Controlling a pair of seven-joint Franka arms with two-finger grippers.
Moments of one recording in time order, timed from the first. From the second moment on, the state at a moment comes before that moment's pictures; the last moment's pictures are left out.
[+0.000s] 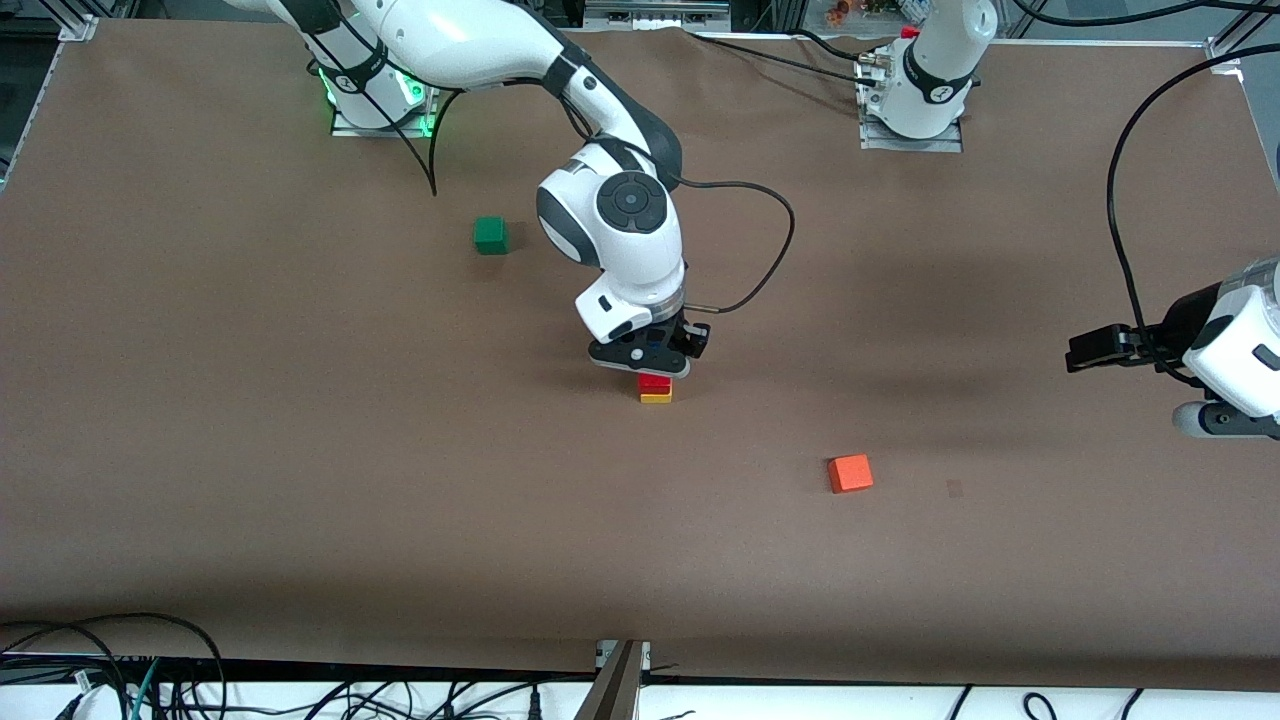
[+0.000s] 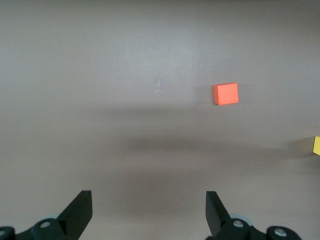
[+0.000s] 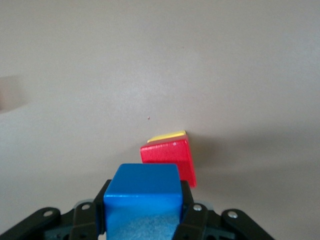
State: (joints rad) left arm 0.02 0.47 -0.06 -1.05 0.01 1.40 -0.06; right arm 0.76 0.82 0.04 -1.19 -0.08 2.20 1.02
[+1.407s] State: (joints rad) left arm 0.02 0.17 -0.07 -1.53 0.01 1.62 -0.10; right arm 0.76 0.84 0.03 -1.17 -0.16 2.16 1.00
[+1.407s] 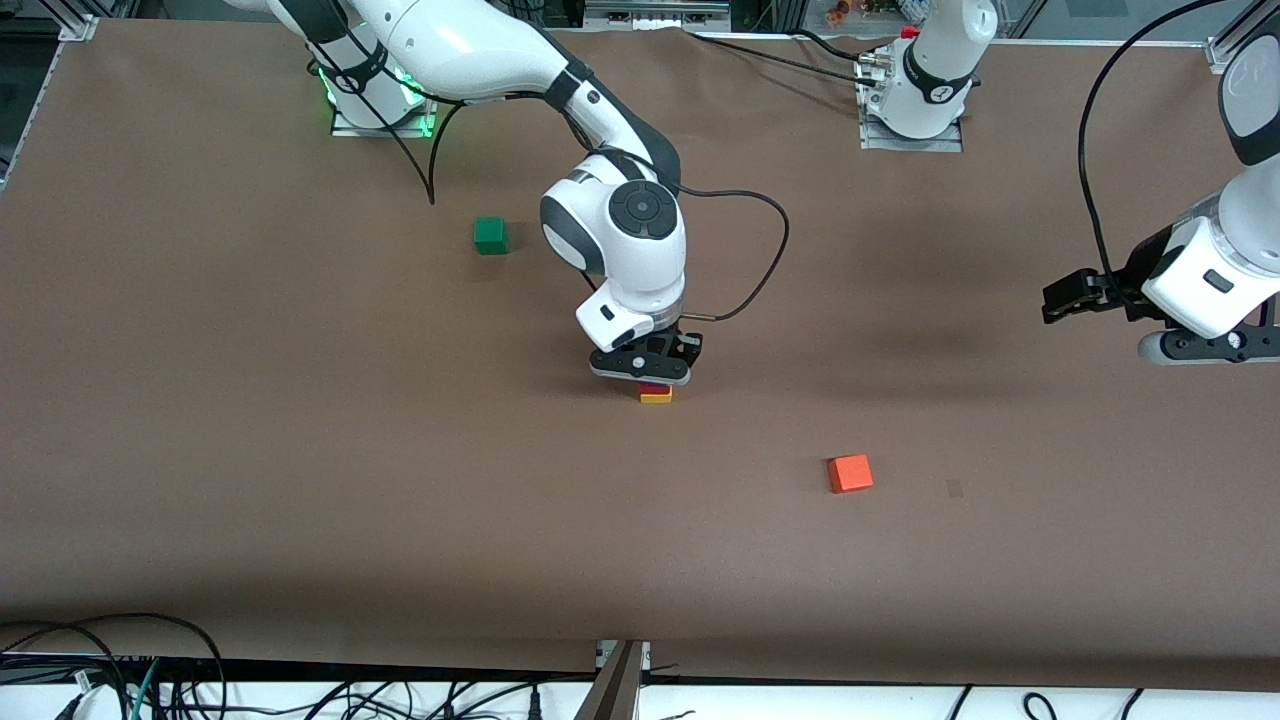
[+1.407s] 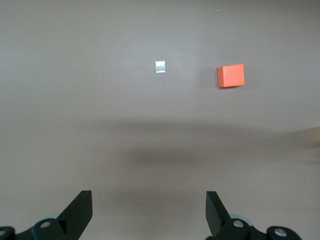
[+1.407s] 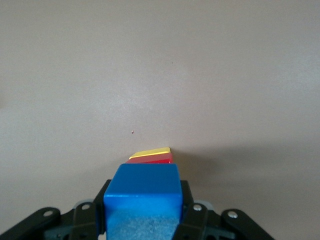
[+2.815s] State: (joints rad) left arm 0.03 0.18 -0.06 -1.52 0.01 1.63 -0.10; right arm 0.50 0.57 0.00 -1.13 0.05 1.83 0.73
